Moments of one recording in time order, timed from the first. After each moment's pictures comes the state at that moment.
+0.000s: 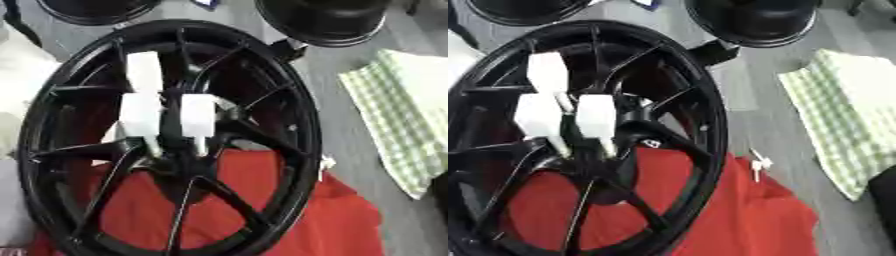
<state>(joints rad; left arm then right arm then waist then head) -0.27 0.94 0.16 -1.97 0.30 0.12 0.44 -0.35 -0.81 -0.09 -1.79 -0.34 0.15 -0.39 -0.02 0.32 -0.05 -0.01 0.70</state>
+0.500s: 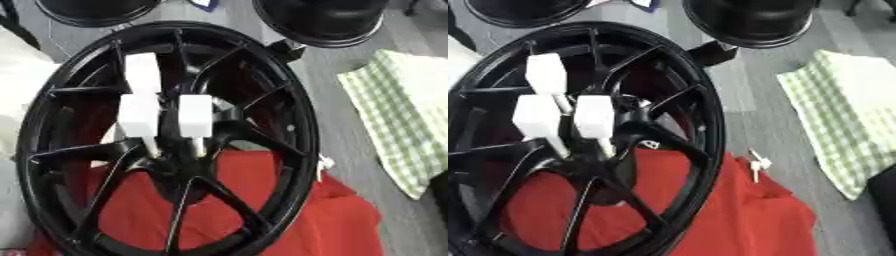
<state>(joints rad) -0.35 1.00 0.09 -1.99 0.20 0.15 0.27 -0.35 -0.81 -0.08 -1.79 -0.34 0.15 -0.38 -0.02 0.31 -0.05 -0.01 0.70</state>
